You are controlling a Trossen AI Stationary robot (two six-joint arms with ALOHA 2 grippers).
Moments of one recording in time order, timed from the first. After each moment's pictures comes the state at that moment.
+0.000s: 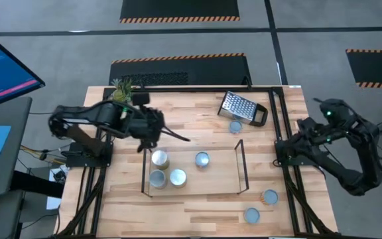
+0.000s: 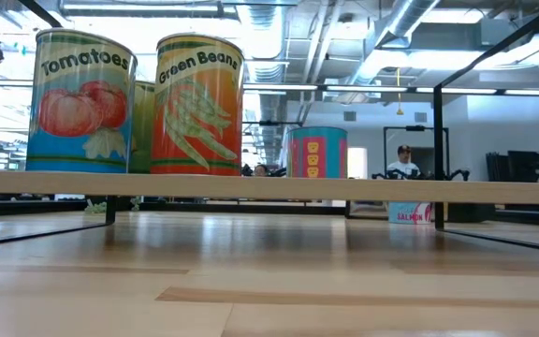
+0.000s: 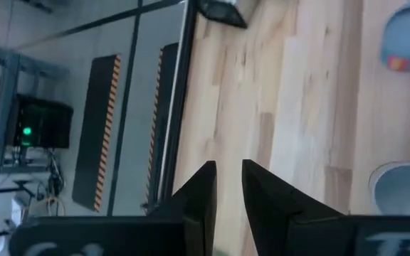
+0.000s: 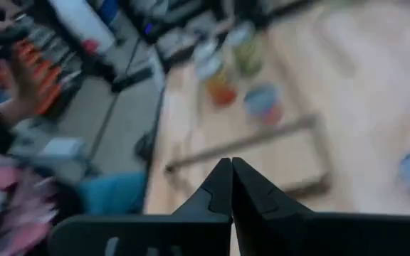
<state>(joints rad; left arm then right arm) -0.20 1.56 1.93 -1.56 -0.67 -0.12 -0.93 0.36 1.07 -1.50 -0.97 -0.19</state>
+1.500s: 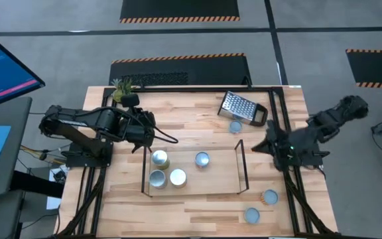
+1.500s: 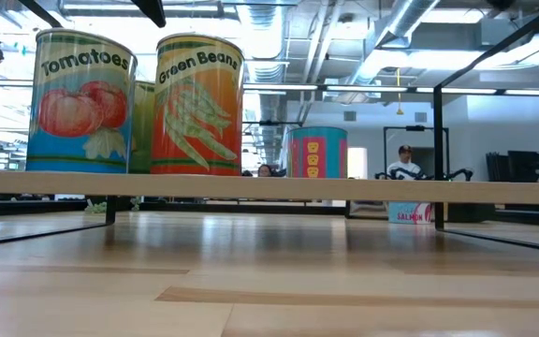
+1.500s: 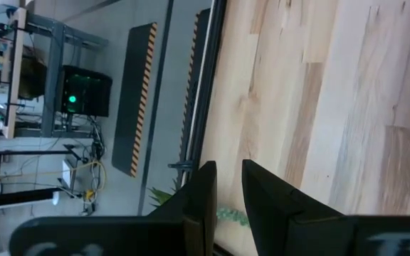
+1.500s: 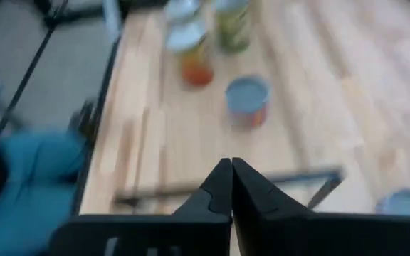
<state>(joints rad) -0.20 1.42 1.61 -1.55 -0.80 -0.20 0.55 0.79 1.03 -0.88 0.37 0.54</state>
